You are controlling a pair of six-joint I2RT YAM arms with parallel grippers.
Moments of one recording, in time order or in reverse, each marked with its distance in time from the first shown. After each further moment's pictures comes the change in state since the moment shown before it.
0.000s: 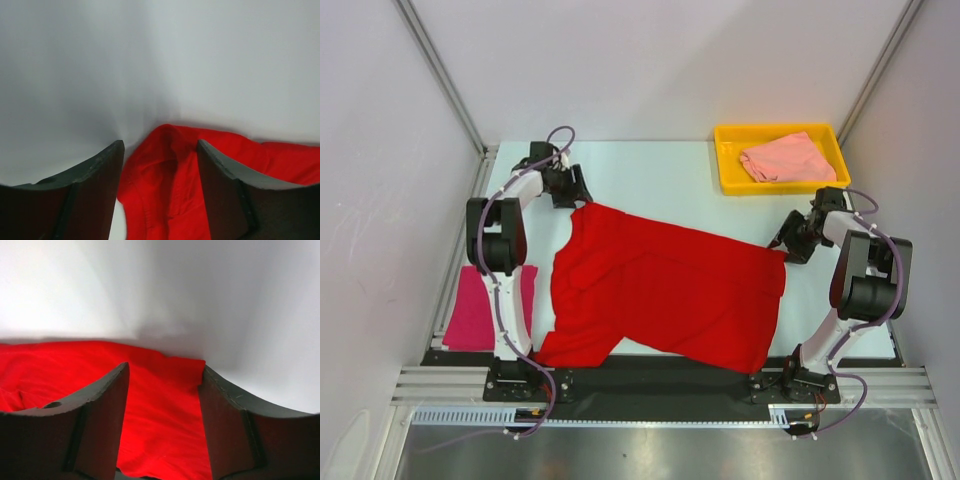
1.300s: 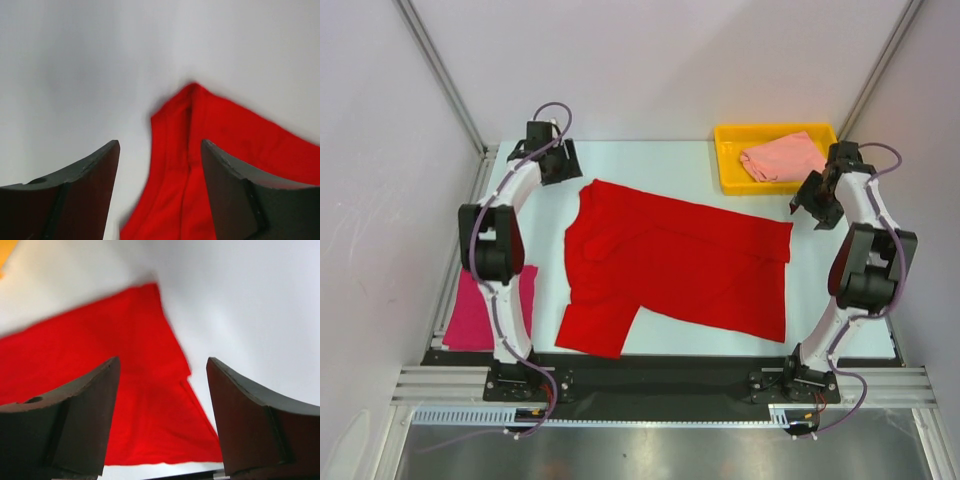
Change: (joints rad) left arm -0.030 -0.048 0.118 0.035 -0.274 -0.054; right arm -0.003 0.142 0.490 -0.299 0.290 -0.004
